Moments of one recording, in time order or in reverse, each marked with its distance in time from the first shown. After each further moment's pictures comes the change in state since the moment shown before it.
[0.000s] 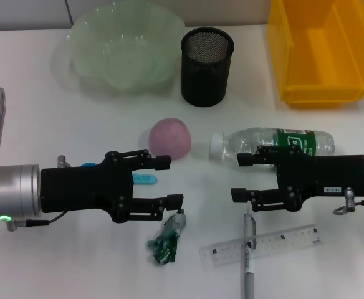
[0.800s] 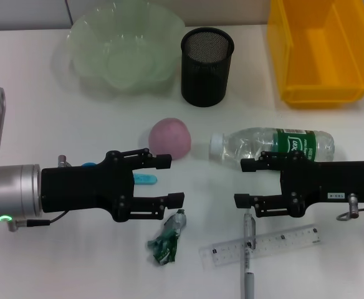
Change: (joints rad) left arm 0.002 -0.004 -0.009 0.000 0.000 0.003 -0.002; right arm -0.018 0.000 0.000 -0.001 -0.005 -0.006 0.000
